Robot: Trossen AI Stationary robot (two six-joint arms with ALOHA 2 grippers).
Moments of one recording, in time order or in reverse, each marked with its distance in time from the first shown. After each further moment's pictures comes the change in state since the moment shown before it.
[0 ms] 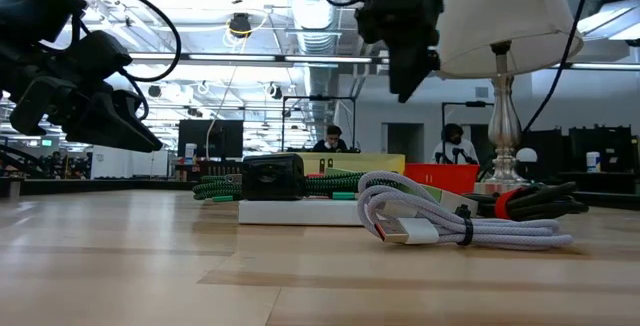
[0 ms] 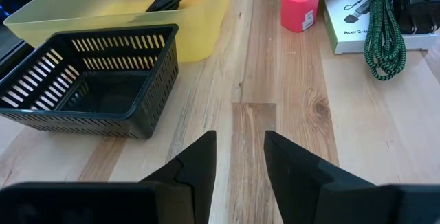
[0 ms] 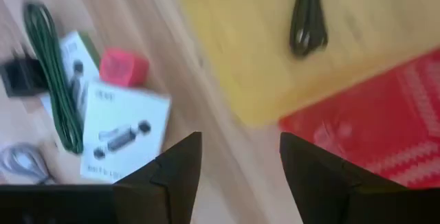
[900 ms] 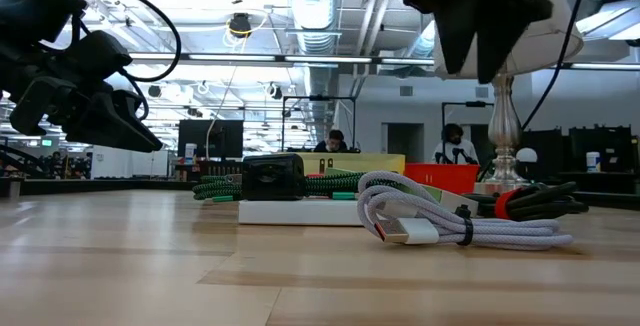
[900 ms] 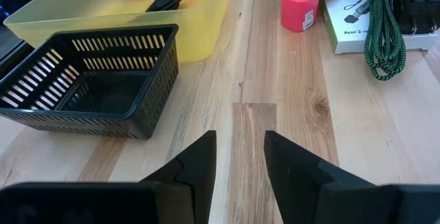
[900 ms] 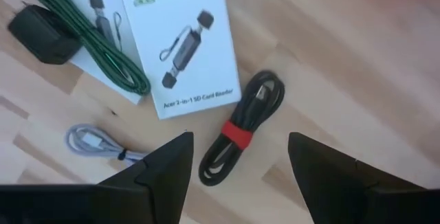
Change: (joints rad) left arm 0.000 0.000 0.000 0.000 0.000 0.000; right arm 0.469 0.051 0.000 -0.131 0.140 0.947
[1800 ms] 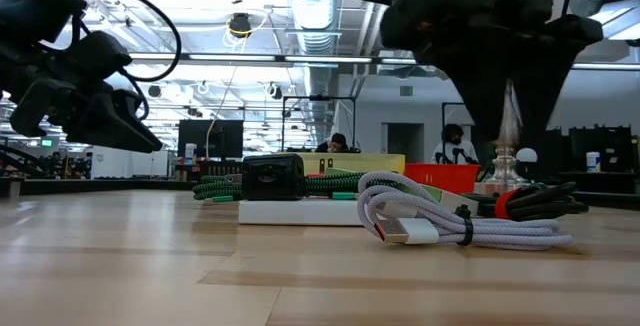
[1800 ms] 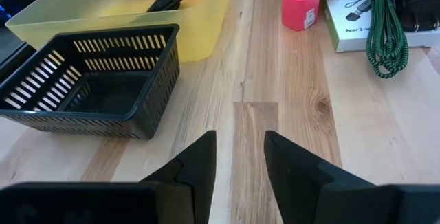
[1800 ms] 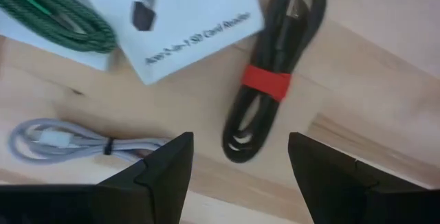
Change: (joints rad) left arm 0.000 0.000 0.000 -0.006 -0.003 0.021; right arm 0.053 0.175 0.000 0.035 -0.173 0.240
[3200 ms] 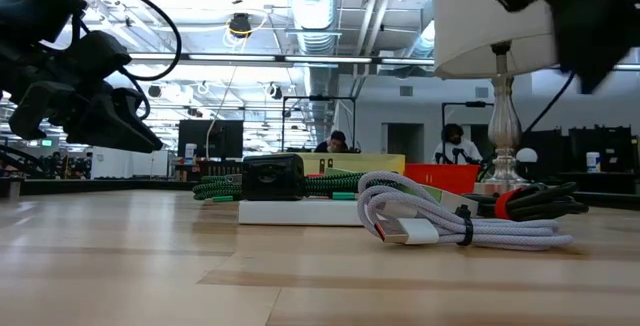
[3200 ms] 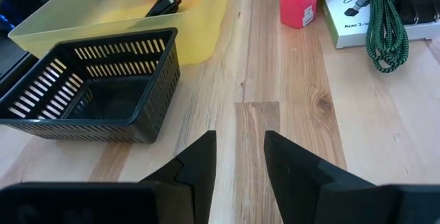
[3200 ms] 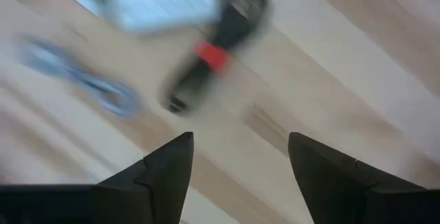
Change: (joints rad) left arm 0.000 0.000 0.000 0.006 -0.002 0.037; right arm 0.156 -0.453 -0.376 0.182 0.217 -0.052
